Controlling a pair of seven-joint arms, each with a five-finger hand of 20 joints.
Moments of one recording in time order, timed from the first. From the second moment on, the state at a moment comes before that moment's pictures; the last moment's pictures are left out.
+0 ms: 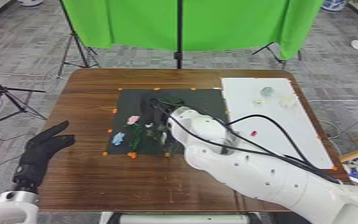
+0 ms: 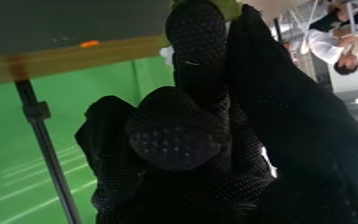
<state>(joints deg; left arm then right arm) 129.0 -64.1 -105.5 -116.0 66.1 7.1 5.5 -51.0 -67.6 25.5 -95.9 -117.0 -7.3 28.2</state>
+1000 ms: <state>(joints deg) 128.8 -64.1 -105.6 -115.8 66.1 6.8 5.6 -49.7 -67.2 22.7 -93.3 -122.3 -6.7 27.6</state>
